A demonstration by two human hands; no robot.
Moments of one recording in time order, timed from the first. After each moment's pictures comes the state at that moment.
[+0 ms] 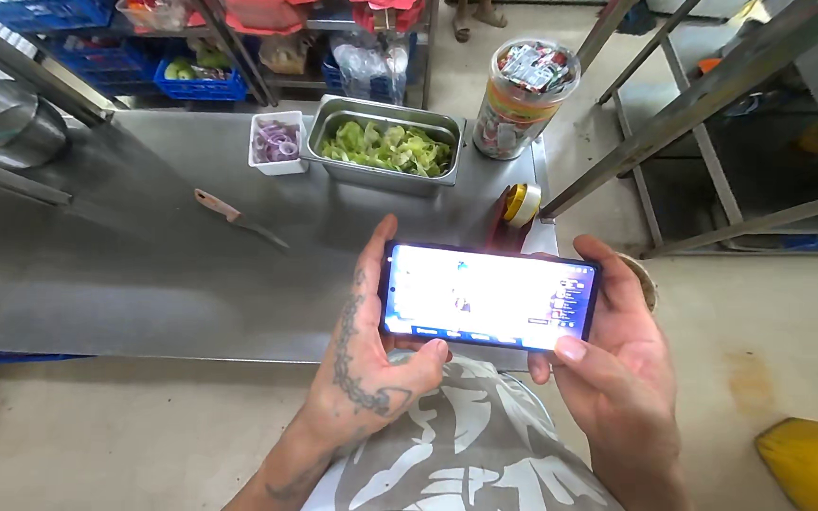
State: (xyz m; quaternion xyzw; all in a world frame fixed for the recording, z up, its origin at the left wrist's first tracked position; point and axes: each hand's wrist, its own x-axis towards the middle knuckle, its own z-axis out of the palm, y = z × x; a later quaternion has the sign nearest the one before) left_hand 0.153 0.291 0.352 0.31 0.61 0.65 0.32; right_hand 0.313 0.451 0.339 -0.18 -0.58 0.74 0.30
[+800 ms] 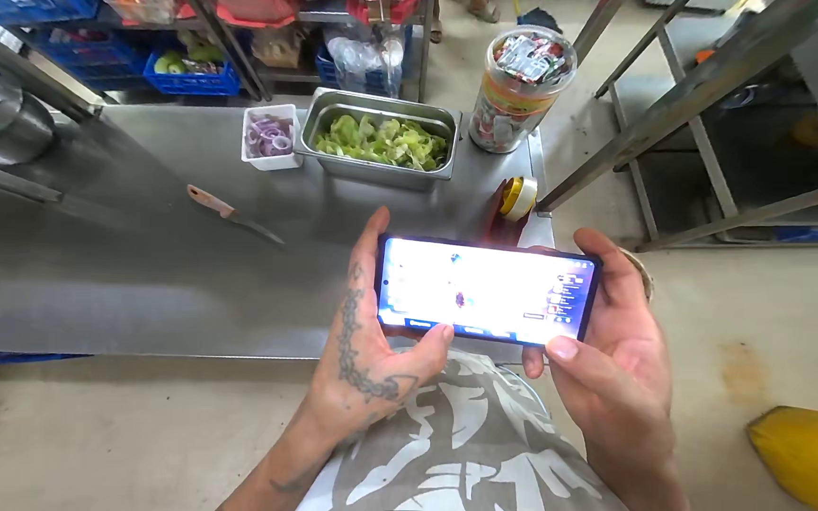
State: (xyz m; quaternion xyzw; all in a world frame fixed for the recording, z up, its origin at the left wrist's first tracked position) left_hand 0.157 0.295 0.350 0.31 0.68 0.62 0.25; right_hand 0.313 0.447 0.343 -0.17 -0.59 0.73 0.31
